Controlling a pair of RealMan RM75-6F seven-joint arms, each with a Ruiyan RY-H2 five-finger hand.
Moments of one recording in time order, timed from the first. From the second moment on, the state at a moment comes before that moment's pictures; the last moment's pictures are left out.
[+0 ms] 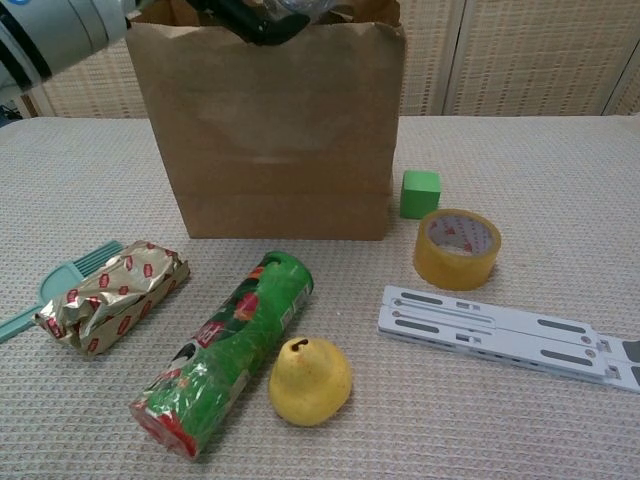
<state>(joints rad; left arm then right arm) -0.91 -1.44 -0.34 -1.66 1.35 1.14 0.23 0.16 -1.05 -0.10 -1.69 -1.64 1.29 0.03</state>
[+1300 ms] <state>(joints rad) -1.03 -1.13 -0.39 -1.98 0.93 0.97 0.48 0.16 -1.05 -0.10 -1.68 -1.65 1.31 0.04</state>
